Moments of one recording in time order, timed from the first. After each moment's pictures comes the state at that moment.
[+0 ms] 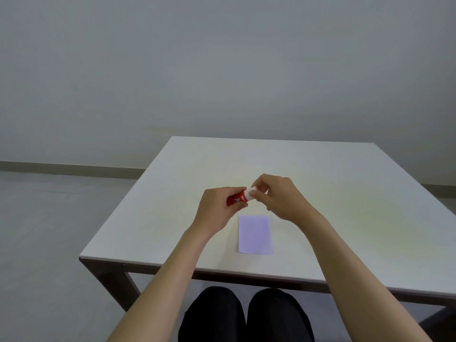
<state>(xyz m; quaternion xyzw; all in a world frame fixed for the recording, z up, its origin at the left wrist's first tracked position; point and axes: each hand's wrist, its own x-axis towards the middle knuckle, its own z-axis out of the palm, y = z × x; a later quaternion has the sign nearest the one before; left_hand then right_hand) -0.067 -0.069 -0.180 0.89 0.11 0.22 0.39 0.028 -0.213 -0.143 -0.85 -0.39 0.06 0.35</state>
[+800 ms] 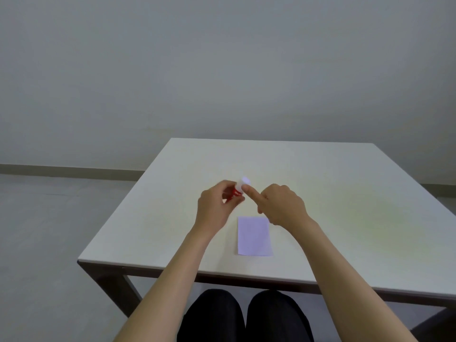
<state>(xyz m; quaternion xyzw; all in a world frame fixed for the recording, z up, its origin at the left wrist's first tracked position) -0.058 -0.069 -0.184 0.84 0.16 0.28 0.44 0.022 -0.205 -0.153 -0.93 -0.28 0.02 0.24</state>
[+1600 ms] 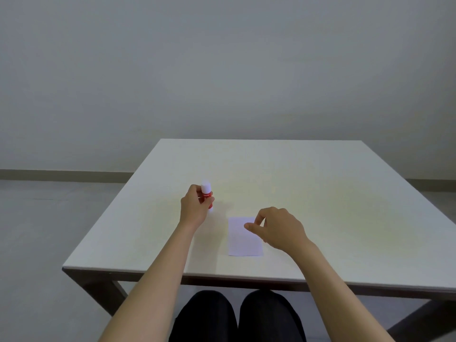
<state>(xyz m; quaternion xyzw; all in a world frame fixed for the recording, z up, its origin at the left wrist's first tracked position) -0.030 -0.030 -0.224 0.78 0.29 0.25 0.50 0.011 -0.241 -0.186 -0.93 -0.29 0.09 0.23</state>
